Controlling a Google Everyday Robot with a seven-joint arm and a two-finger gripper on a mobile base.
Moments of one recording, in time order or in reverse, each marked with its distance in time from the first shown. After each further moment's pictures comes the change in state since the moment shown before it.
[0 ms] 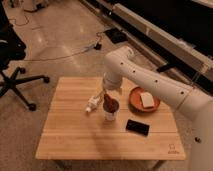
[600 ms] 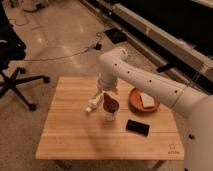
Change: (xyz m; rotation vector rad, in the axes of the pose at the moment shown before) arm 0.006 -0.019 0.010 -0.018 0.005 -0.024
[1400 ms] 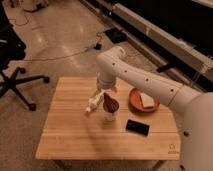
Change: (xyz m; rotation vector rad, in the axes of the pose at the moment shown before) arm 0.021 -0.001 0.006 -0.011 0.006 -0.020
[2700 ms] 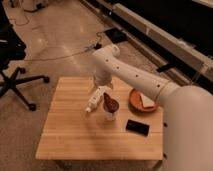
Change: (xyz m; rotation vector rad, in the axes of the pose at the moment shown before) arm 0.030 -0.002 0.020 -0.014 -0.020 -0.012
